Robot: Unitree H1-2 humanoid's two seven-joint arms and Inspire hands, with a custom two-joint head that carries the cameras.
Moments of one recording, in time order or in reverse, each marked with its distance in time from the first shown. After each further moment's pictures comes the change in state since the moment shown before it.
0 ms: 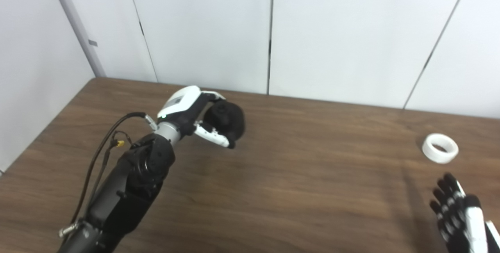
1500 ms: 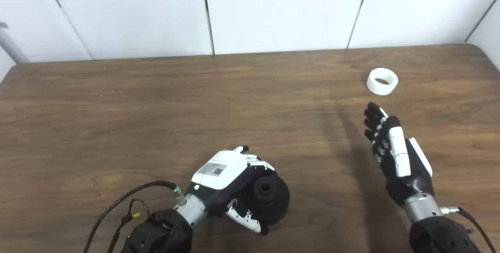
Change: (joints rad) left arm 0.324 -0.152 -0.253 -0.179 0.241 -0.326 -0.150; right arm -0.024 0.011 0.105 -0.040 -0.027 0.076 -0.111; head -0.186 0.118
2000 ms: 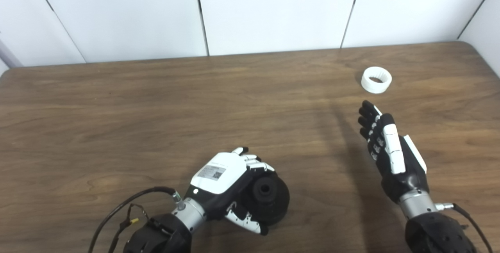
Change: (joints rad) left arm 0.017 -0.004 0.004 0.019 0.023 -0.052 0.030; right arm -0.001 0.000 0.007 0.004 -0.001 -0.004 -0.005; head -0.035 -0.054
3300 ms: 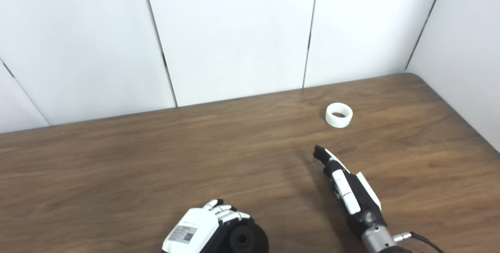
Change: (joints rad) left arm 0.039 0.010 0.024 0.070 -0.001 -0.116 0.127; right arm 0.008 0.006 0.086 0.146 -0.136 -0.186 -0.039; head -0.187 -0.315
